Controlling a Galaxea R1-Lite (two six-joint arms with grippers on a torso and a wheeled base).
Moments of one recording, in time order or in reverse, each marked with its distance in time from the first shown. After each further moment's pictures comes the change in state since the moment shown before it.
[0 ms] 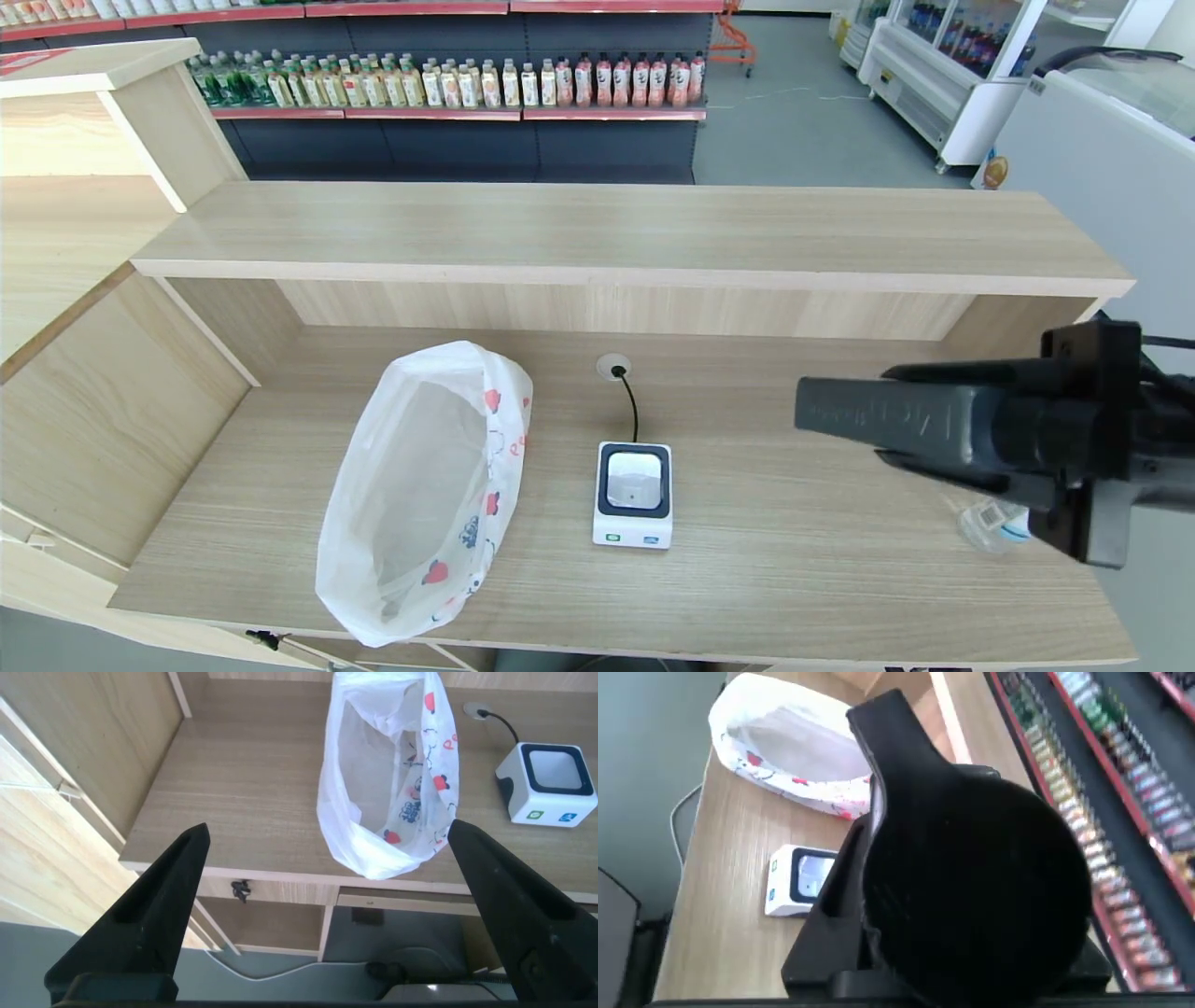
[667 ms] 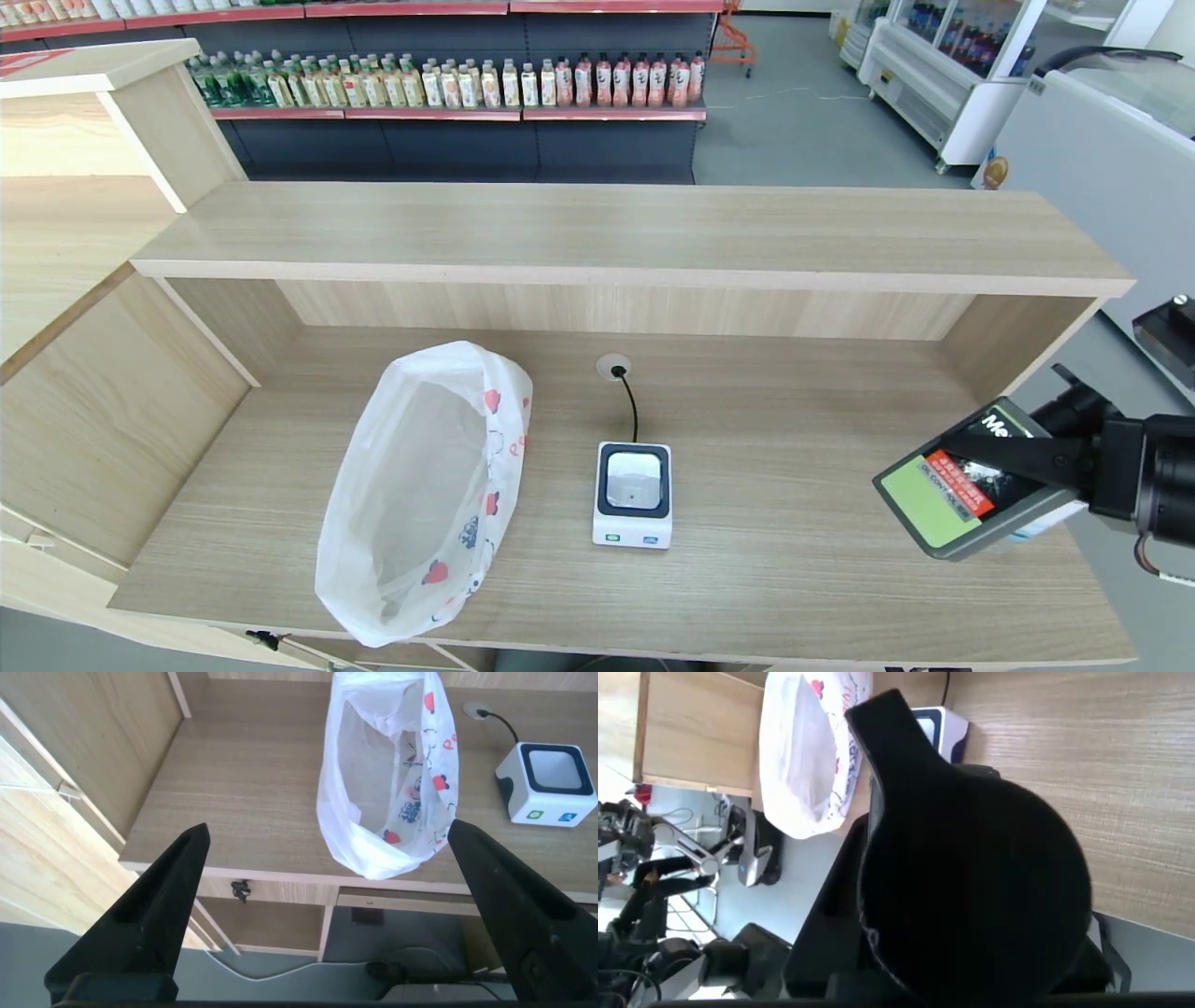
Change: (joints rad) left arm 0.000 0.000 0.000 0.000 0.000 0.001; right arm -0.149 -0.078 0.050 0.301 -0.388 1.522
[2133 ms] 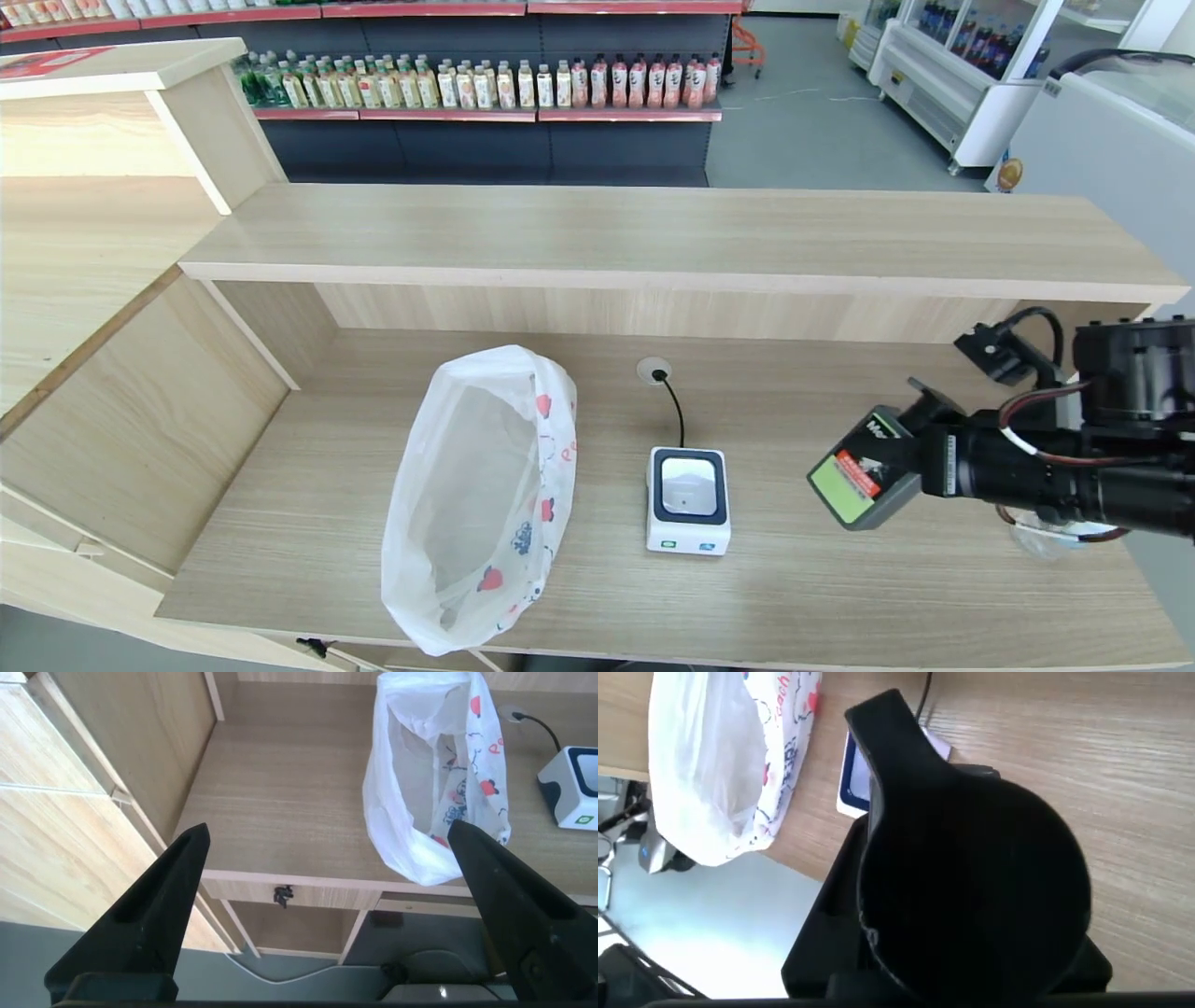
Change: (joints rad) left arm 0.001 0.000 0.000 0.000 0.000 0.002; right arm 0.052 0.387 -0.030 -0.254 -0.114 -0.214
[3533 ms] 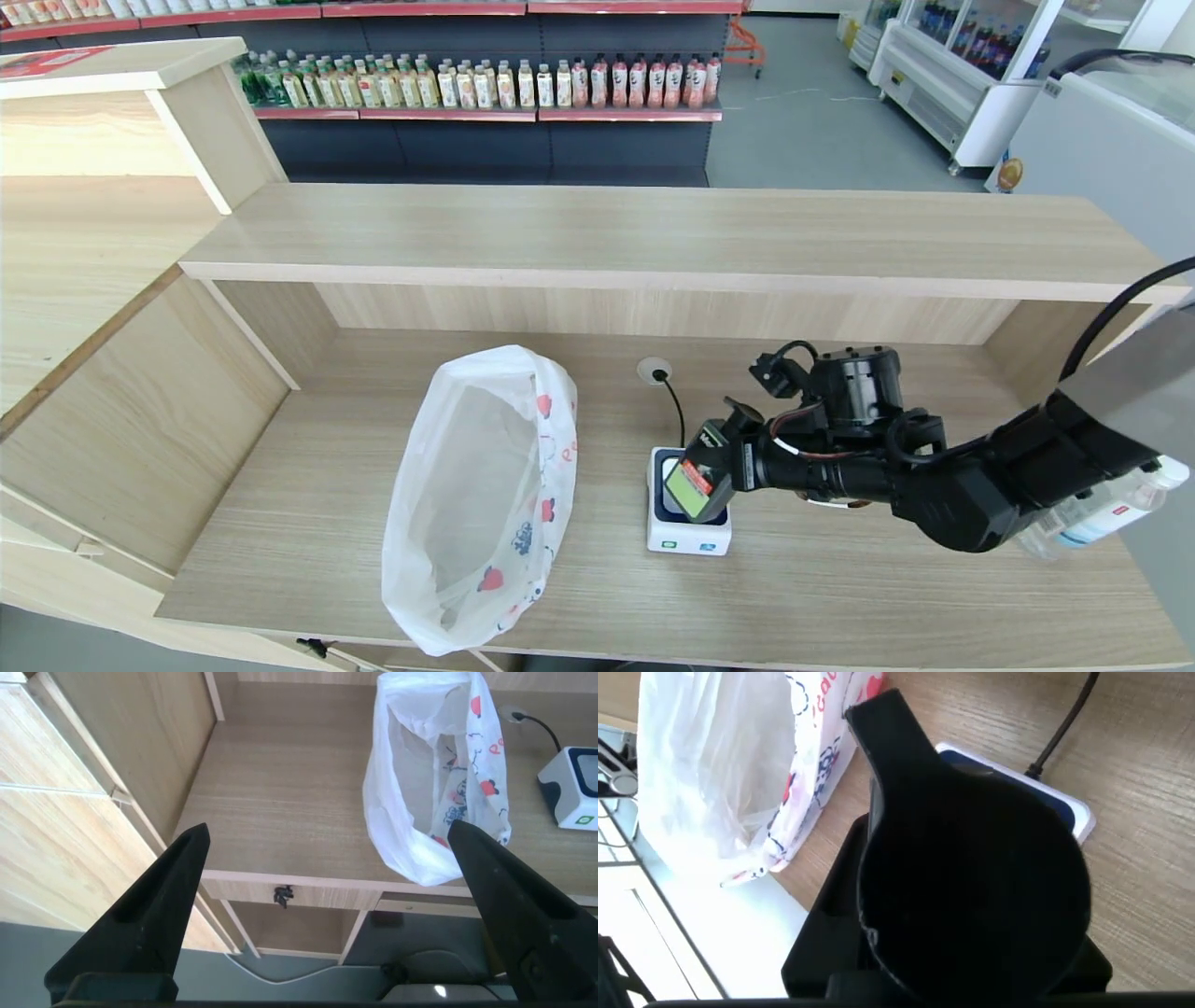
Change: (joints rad) left arm 0.000 0.000 0.000 0.000 0.000 0.000; right arm 0.230 0.490 -0.248 -0.257 0.000 0.018
